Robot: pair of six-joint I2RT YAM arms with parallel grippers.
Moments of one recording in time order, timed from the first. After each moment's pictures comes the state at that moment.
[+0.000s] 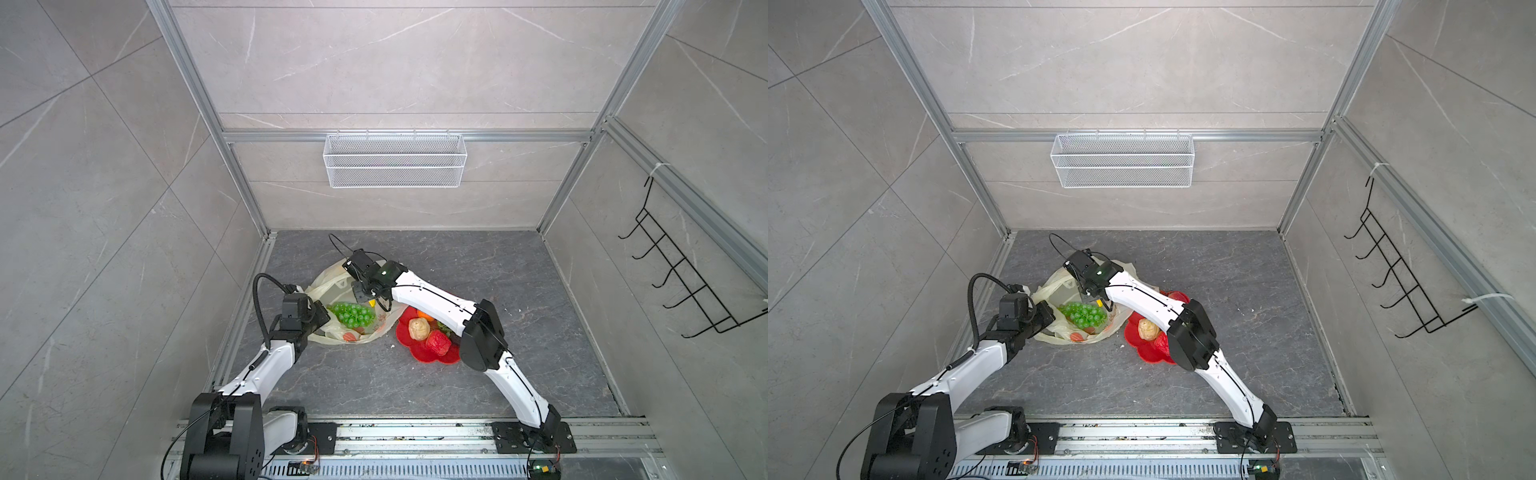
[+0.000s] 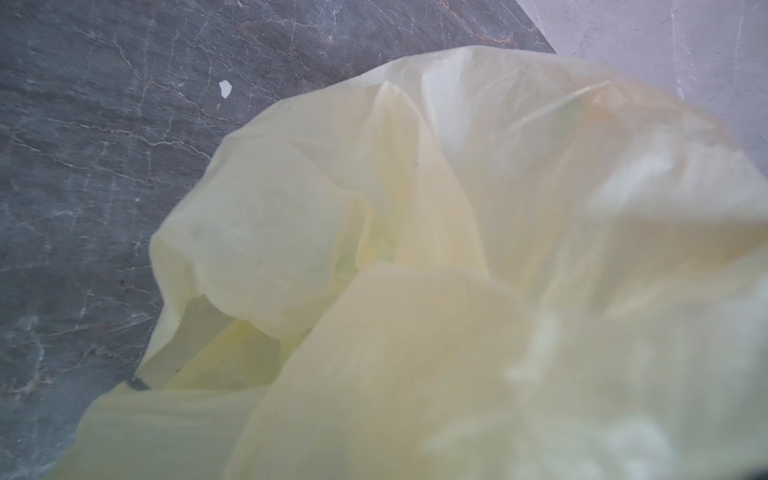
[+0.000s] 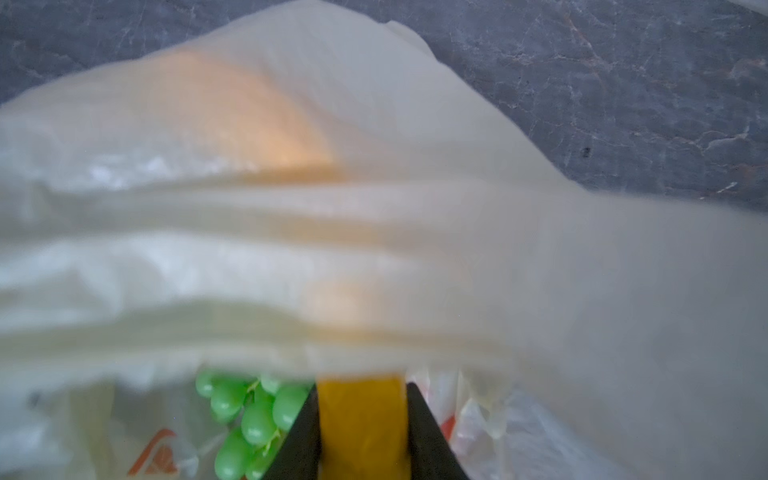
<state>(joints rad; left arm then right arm) -0.07 1.18 0.51 -0.06 0.09 -0.63 0.93 2.35 2.22 -0.90 0.28 0.41</state>
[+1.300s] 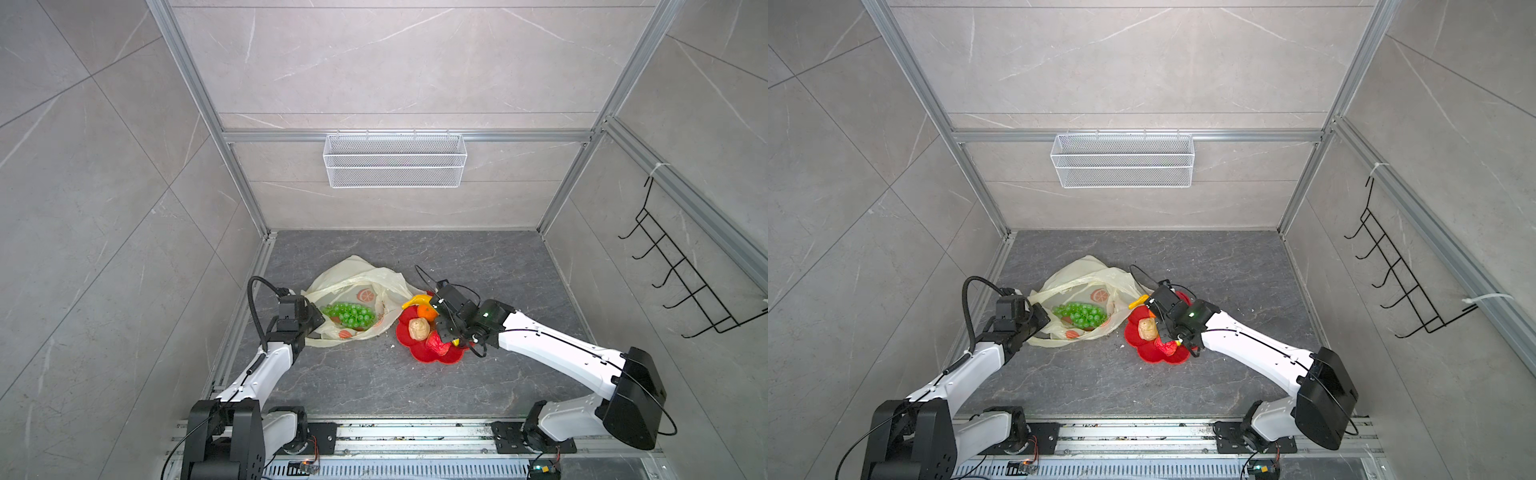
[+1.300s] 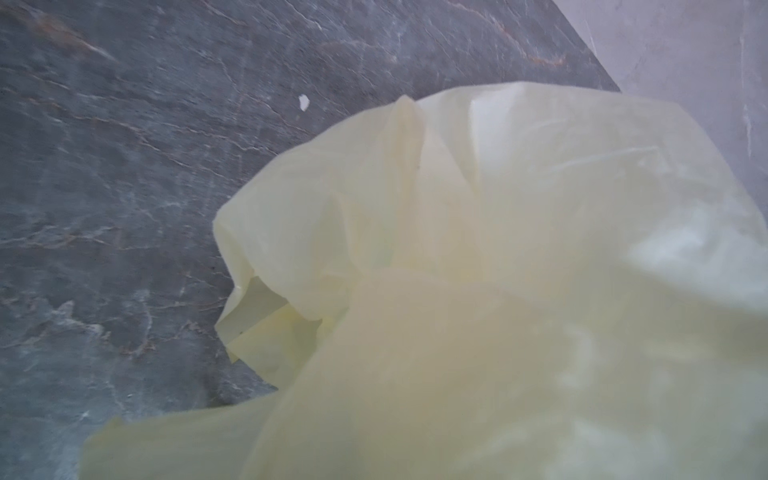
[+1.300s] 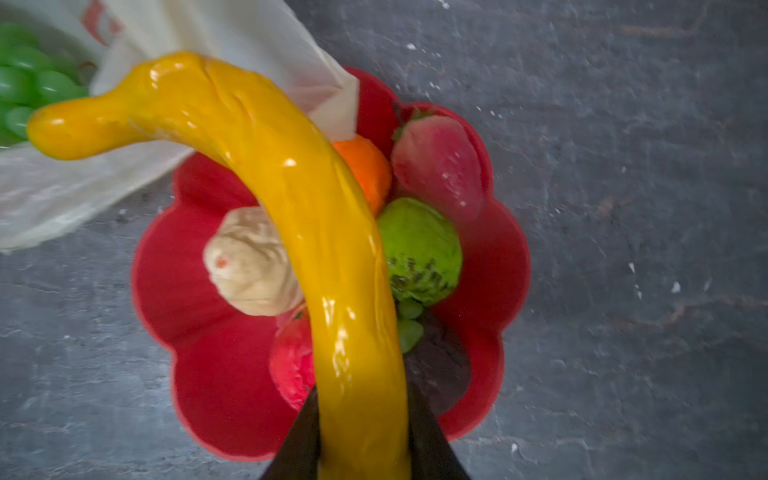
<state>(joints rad) -0.03 1.14 0.51 -0.13 -0.01 -0.64 0.81 1.39 1.07 -0.82 0.34 0.44</state>
